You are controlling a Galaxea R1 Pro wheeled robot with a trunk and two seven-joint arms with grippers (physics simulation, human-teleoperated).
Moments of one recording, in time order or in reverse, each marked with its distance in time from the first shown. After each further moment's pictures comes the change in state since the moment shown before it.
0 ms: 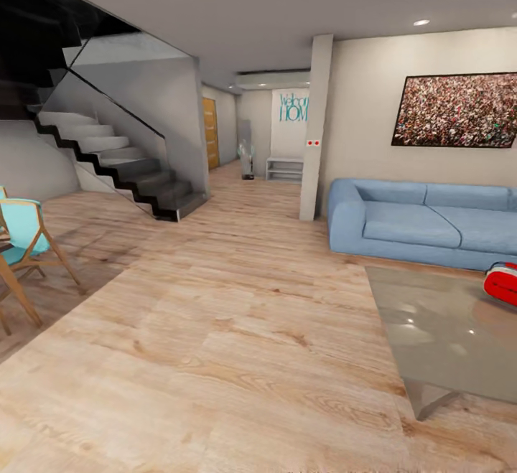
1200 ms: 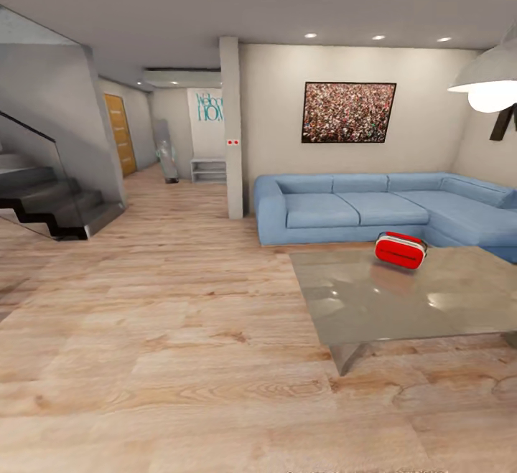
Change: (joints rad) left arm 0.000 0.001 -0.003 -0.002 0.000 0.000 0.001; right arm 0.000 0.000 0.000 0.000 0.000 0.000 0.000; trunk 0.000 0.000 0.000
